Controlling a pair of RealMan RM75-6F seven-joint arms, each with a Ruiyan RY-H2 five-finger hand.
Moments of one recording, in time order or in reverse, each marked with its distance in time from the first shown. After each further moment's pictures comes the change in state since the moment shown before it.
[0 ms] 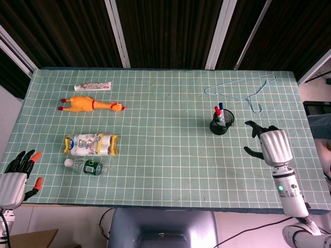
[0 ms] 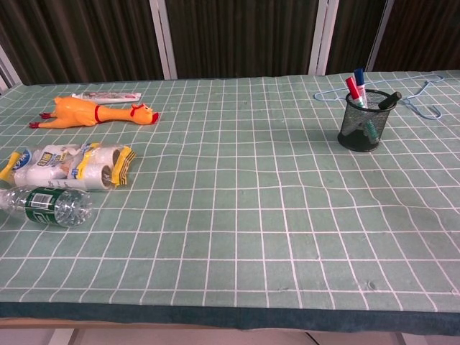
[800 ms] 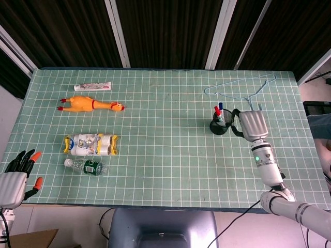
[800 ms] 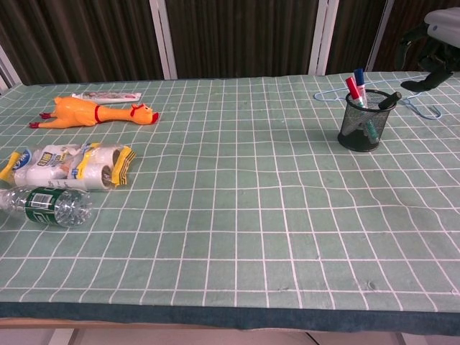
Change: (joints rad) left arm -0.002 0.003 -0.005 0.000 -0.002 -0.011 -0.013; right arm 0.236 -0.117 0.070 0.169 0.321 -0.318 -0.181
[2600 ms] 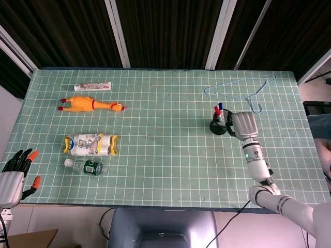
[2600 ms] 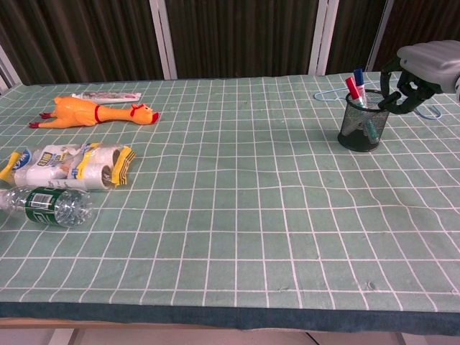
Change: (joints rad) left arm 0.003 0.006 -0.009 0.003 -0.008 -0.003 -0.024; right arm 0.085 -0.166 -0.052 0.256 0.051 -0.029 0.003
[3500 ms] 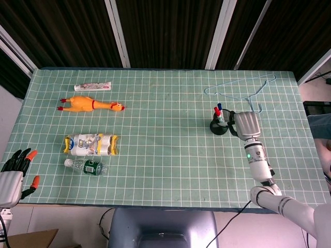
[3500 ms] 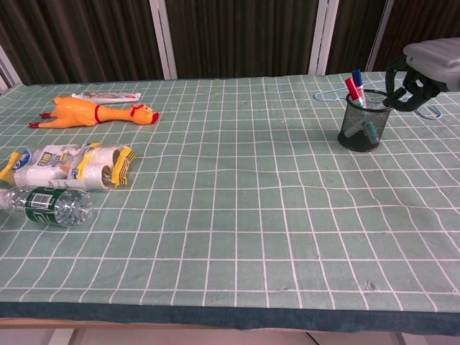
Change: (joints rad) left arm 0.002 -0.001 -0.006 -0.004 -0.012 0.000 0.003; right arm -0.010 0.001 0.001 0.001 -0.008 0.023 0.012
